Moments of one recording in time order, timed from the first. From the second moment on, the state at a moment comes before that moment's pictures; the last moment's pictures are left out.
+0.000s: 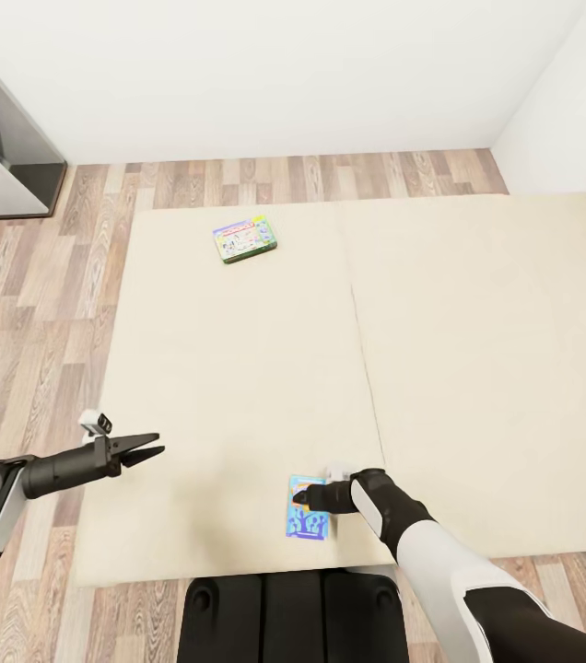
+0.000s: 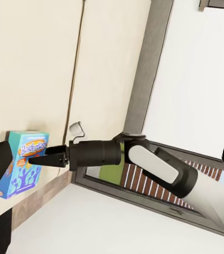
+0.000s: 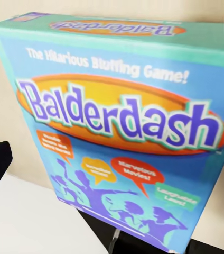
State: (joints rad) left arm -0.59 0.36 0.26 -1.04 0.22 1.02 -1.47; right arm -0.85 0.17 0.01 -0.35 -0.08 0.57 0.26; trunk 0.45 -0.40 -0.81
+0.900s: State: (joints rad) left arm -0.59 0.36 0.27 -1.04 0.22 1.02 -1.47; right arm -0.85 0.17 0.02 -0.35 -0.08 0.54 0.26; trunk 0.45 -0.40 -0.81
